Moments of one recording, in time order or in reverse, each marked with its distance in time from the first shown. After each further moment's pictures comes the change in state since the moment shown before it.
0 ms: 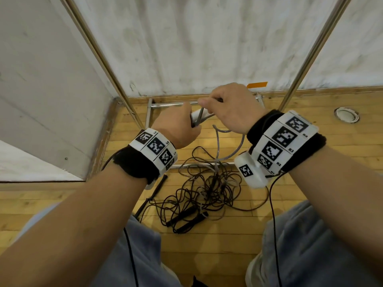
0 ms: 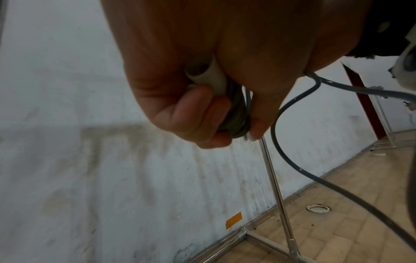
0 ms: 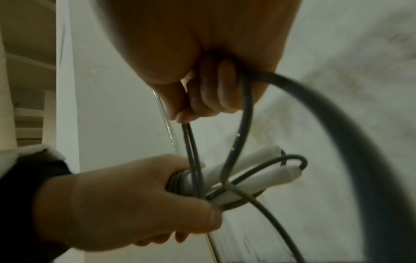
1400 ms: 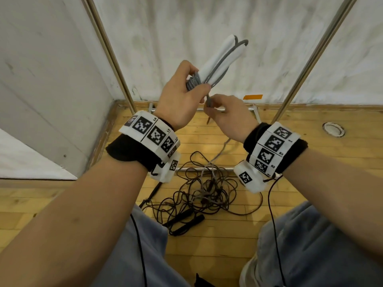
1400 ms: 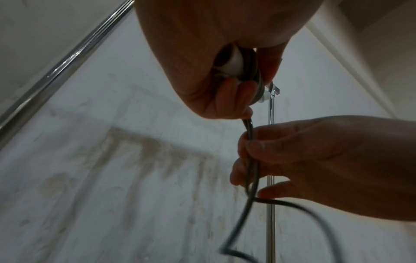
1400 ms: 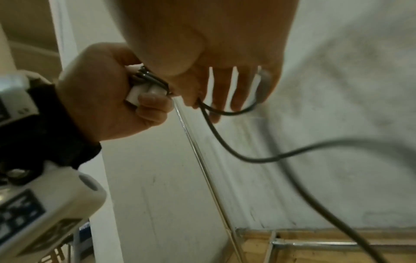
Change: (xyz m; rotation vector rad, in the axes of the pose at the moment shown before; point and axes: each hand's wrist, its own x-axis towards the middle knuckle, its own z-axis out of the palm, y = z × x) left_hand -0.022 0.012 -0.061 -1.027 0.290 0.093; right_hand -0.005 -0.006 0.023 0.159 0.045 0.028
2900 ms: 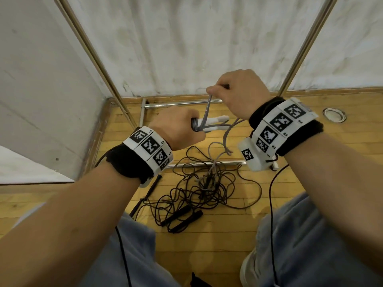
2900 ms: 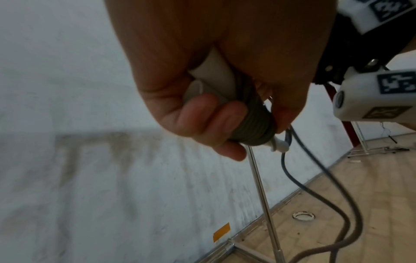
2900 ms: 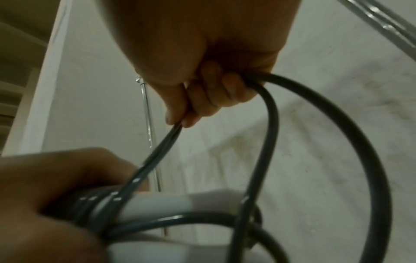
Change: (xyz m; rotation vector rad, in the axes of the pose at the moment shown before) left_hand -0.004 -0.052 0.026 0.938 -0.398 0.094; right_hand 0.016 0.022 -0.044 -0.348 0.061 0.023
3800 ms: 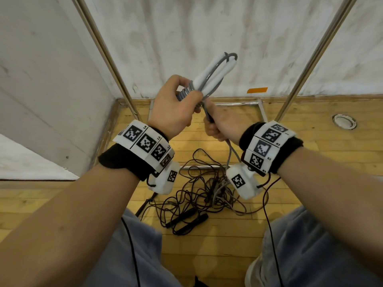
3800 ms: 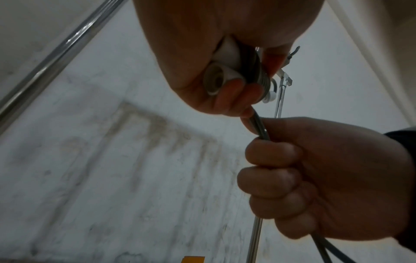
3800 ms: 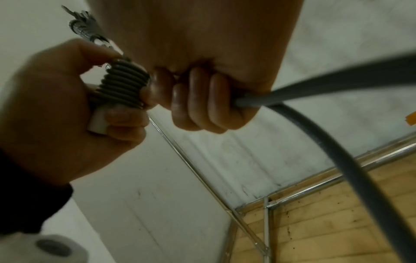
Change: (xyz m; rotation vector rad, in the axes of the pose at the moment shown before) left_hand -0.014 0.009 -0.038 -0.973 0.397 -0.189; right_hand -0.020 -0.037 0.043 0.790 -0.467 0.321
